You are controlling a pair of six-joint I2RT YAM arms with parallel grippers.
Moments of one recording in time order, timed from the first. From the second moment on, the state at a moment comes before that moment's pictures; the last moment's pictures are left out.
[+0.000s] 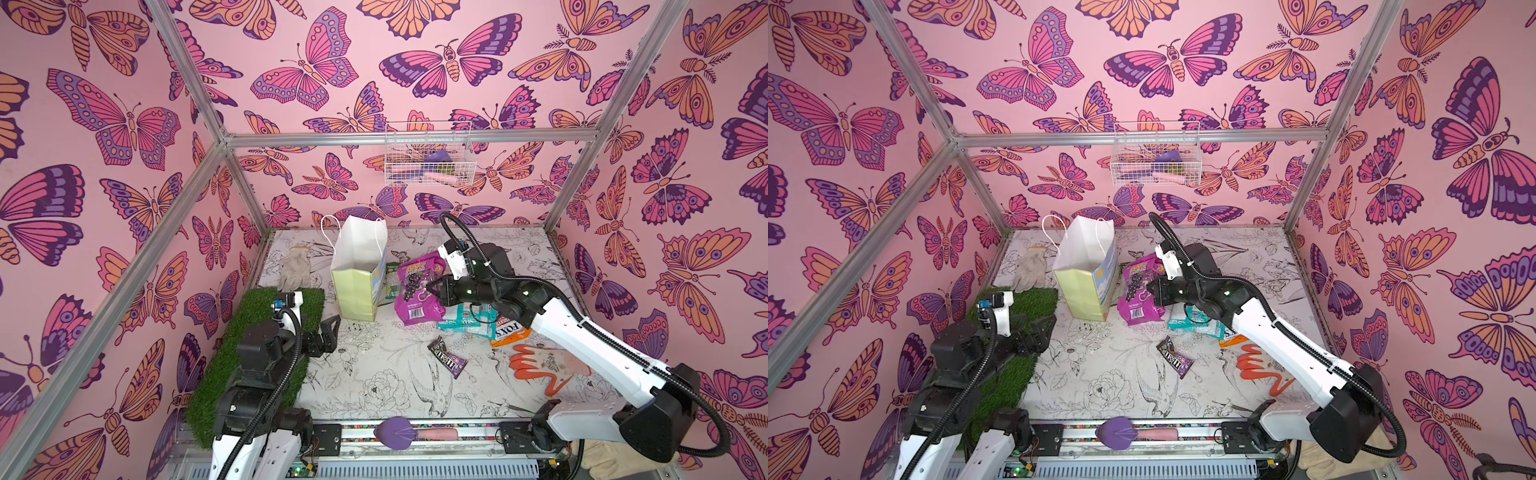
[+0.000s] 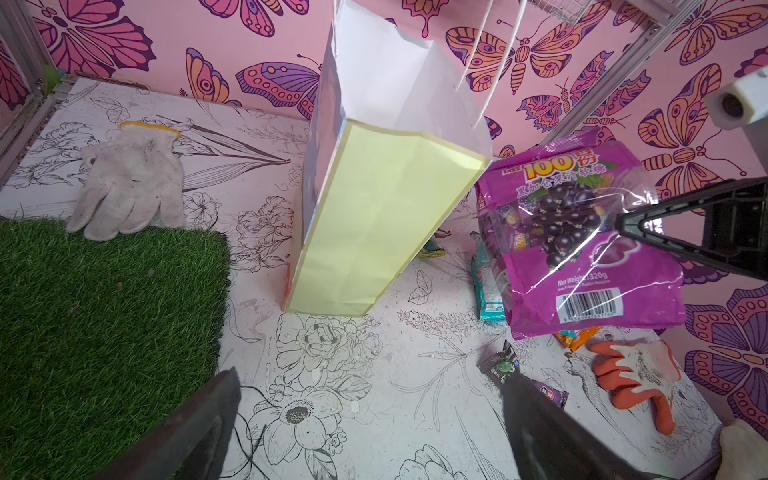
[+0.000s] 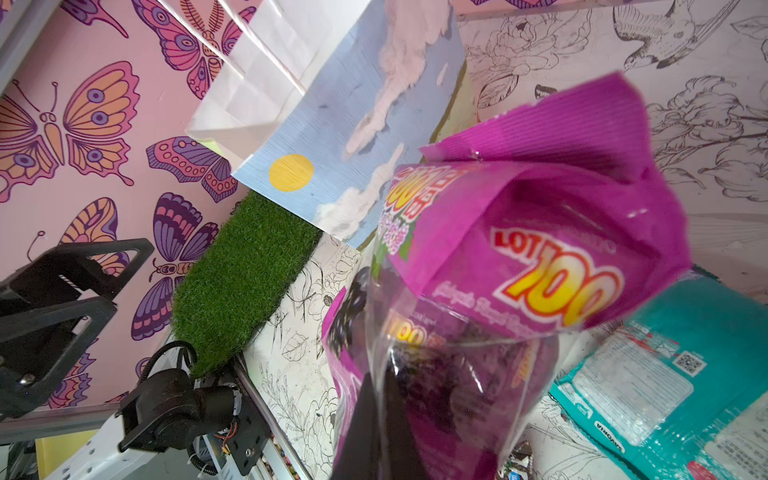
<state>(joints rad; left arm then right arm) -0.11 0.45 0.75 -0.71 0.25 -0.26 0.66 1.31 1.22 -0.50 -0.29 0.46</state>
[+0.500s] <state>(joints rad) -0.11 0.45 0.75 -0.71 0.25 -0.26 0.66 1.30 1.30 -0.50 -0.30 0.46</state>
